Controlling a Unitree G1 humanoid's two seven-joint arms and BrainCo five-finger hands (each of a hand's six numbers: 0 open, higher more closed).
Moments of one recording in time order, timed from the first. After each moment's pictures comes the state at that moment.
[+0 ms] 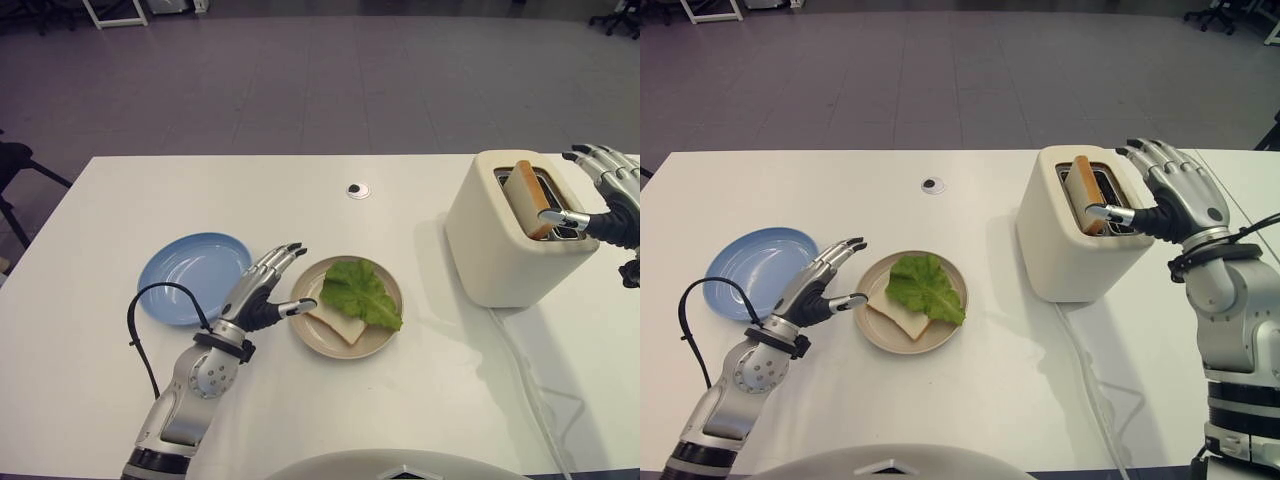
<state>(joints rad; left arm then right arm) 0.20 0.45 -0.11 -0.23 0.45 -0.24 -0.03 -0.10 -0.81 -0.24 -0.05 -0.63 -0.21 0.19</state>
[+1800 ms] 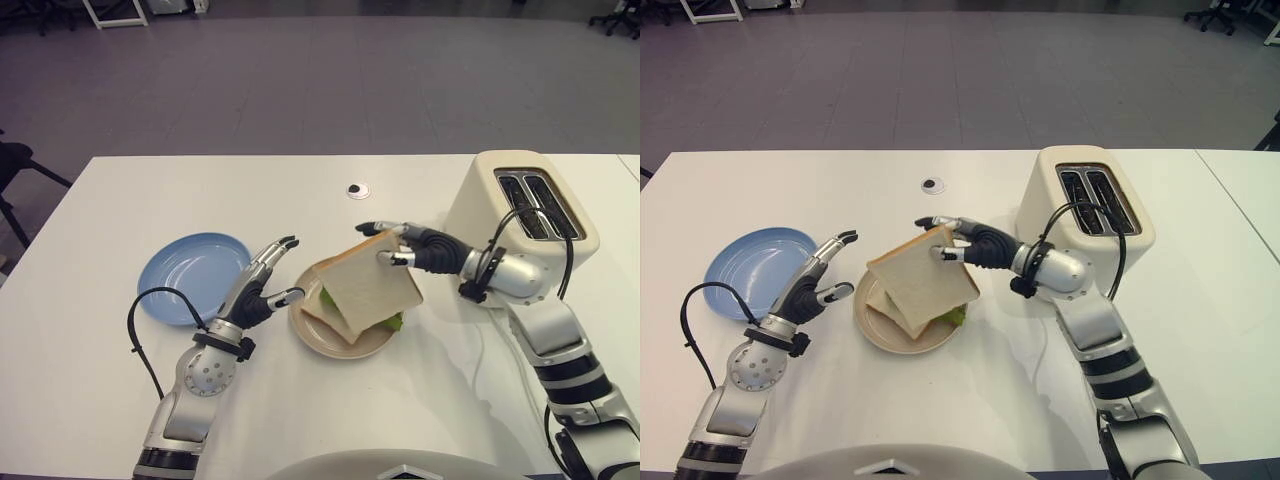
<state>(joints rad) 0.19 0.39 -0.05 -0.19 0.38 -0.30 -0.05 -0.33 -0.47 0.32 -0.08 0.05 0.08 0.69</state>
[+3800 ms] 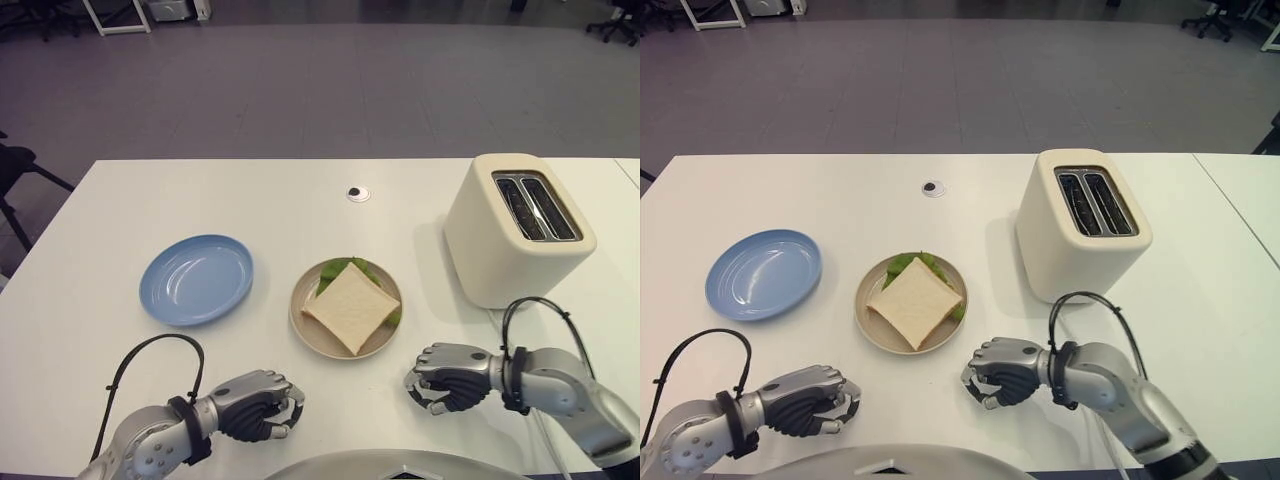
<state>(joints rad) 0.53 0.76 -0.09 -0.44 0.50 -0.36 -0.58 0.16 -0.74 0.37 -0.31 -0.56 -0.44 0.70</state>
